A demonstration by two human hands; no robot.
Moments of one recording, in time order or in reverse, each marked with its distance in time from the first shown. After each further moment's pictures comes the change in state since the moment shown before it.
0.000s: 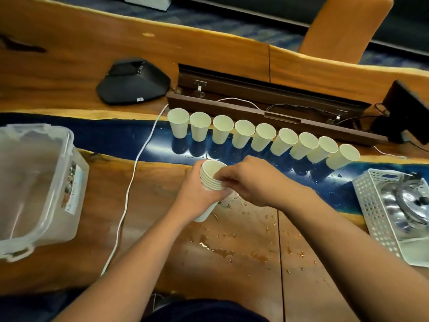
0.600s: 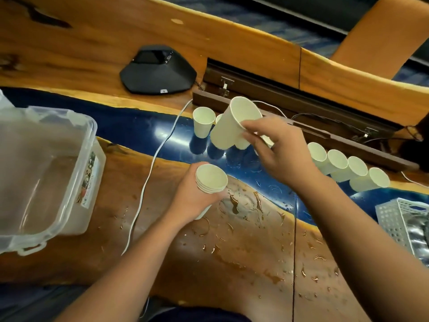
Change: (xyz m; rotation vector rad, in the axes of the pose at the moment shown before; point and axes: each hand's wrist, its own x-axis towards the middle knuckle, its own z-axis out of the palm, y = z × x) left_hand 0.021 -0.031 -0.047 -0.063 0.102 -0.050; right_hand 0.068 0.008 -0.029 0.287 0.618 -0.044
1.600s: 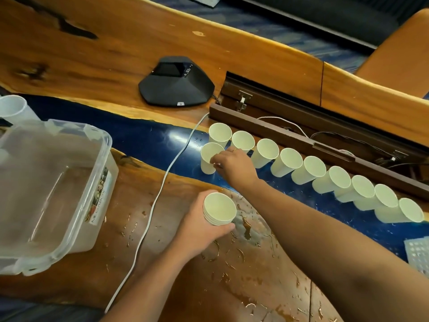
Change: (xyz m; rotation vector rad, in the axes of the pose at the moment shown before) left_hand -0.002 -0.028 -0.006 0.037 -0.023 -0.085; right_hand 0.062 0.052 0.161 -0.337 -0.378 -0.040
